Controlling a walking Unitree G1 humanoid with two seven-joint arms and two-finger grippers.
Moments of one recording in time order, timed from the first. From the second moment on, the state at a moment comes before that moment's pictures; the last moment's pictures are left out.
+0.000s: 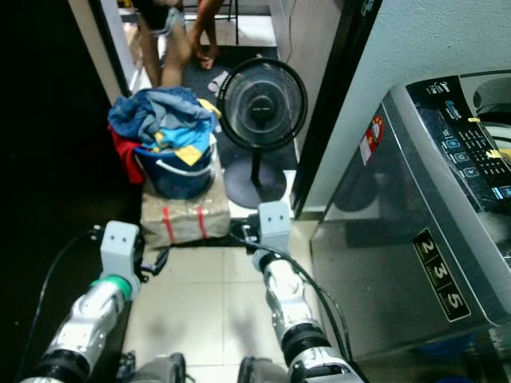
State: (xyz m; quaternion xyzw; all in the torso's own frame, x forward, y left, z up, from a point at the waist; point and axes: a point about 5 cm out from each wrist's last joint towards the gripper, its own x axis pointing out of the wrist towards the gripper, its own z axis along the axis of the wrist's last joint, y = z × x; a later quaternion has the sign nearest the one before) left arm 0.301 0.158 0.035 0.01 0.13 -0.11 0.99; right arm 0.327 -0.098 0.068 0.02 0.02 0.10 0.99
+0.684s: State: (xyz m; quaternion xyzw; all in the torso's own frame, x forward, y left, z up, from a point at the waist) left arm 0.300 0.157 0.035 0.03 0.13 -0.10 0.99; right arm 0.327 -0.083 0.073 0.01 0.02 0.14 0.99
